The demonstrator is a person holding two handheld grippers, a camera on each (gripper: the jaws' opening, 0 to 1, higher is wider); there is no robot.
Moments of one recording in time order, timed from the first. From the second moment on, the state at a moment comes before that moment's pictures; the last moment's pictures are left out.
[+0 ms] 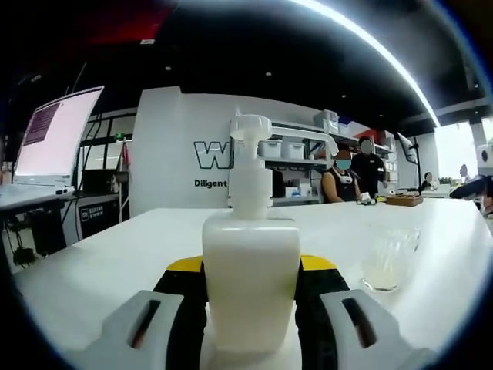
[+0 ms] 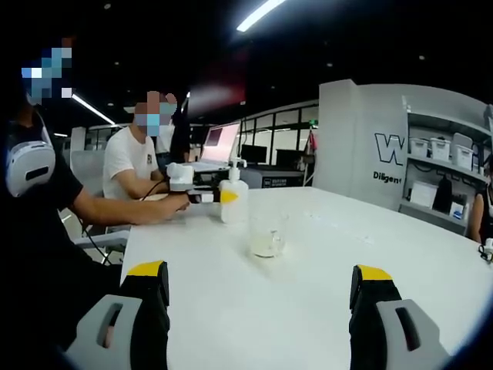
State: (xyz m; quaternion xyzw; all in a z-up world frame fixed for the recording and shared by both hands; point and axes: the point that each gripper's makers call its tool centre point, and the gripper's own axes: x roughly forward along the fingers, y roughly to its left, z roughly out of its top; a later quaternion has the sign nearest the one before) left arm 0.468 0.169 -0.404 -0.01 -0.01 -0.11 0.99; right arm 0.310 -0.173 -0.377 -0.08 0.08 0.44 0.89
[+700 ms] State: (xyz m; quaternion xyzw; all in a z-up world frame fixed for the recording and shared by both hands) left arm 0.470 0.154 -0.404 -0.01 0.00 -0.12 0.99; right arm 0.311 -0.166 -0.377 -0.09 0.08 0.45 0.89
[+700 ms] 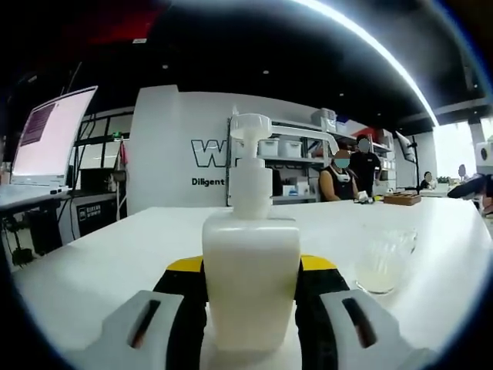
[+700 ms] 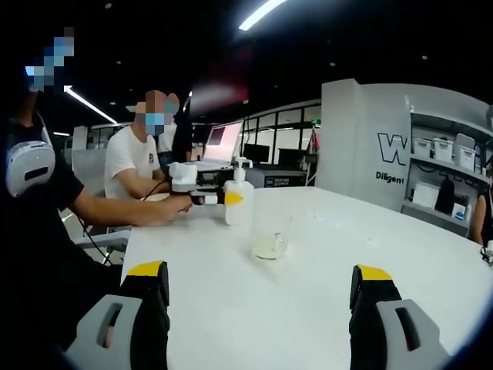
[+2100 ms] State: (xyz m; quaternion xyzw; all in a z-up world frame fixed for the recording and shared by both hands) left arm 0.473 0.114 -0.405 -0.01 0.00 -0.14 0.99; right arm 0.307 -0.143 -0.370 -0.09 0.07 0.46 0.88
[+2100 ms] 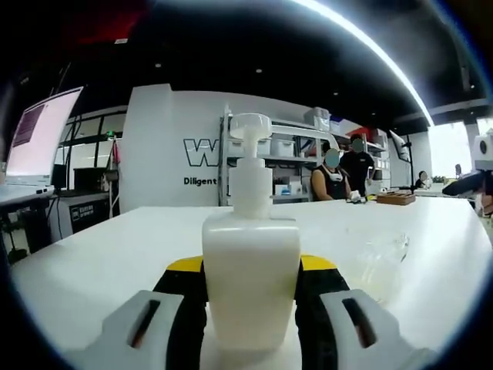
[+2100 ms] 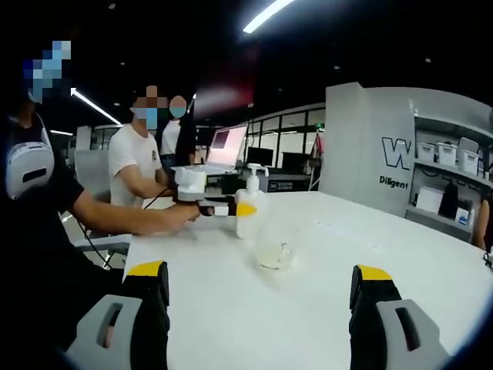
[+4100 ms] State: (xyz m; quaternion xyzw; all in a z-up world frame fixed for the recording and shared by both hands) left arm 0.479 0.065 -0.404 -0.01 -0.03 -0.18 0.98; right arm 0.307 -0.140 -0.365 -0.09 0.07 0.47 0.88
